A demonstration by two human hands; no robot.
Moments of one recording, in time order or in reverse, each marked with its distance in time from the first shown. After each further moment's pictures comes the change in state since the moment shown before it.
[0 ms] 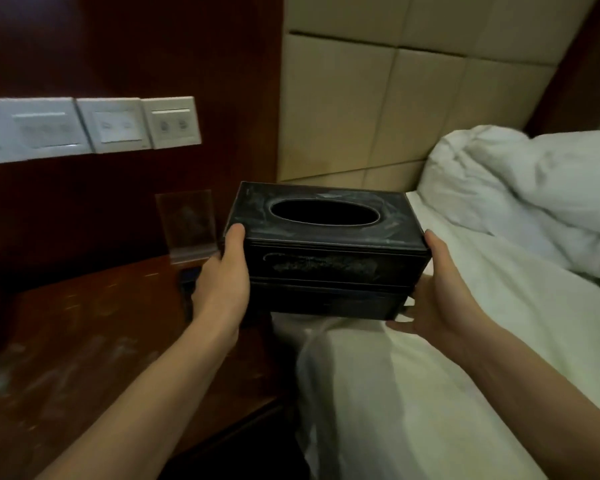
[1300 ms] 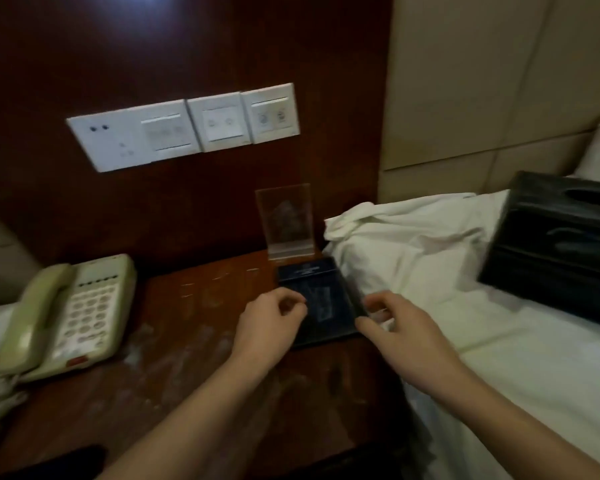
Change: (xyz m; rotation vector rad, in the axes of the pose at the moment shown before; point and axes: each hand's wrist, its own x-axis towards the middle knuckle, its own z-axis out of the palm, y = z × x) left_hand 0.065 -0.068 -0.072 0.729 0.019 0.184; right_hand 0.069 0.086 0.133 -0.878 -0.126 -0.466
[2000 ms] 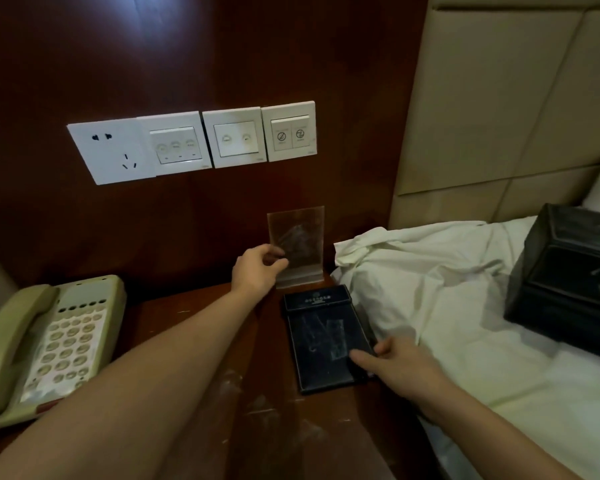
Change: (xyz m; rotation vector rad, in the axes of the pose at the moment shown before) left_hand 0.179 -0.043 -0.022 -0.086 0.187 0.051; right_hand 0.056 0.013 0.052 0.100 -0.137 0.377
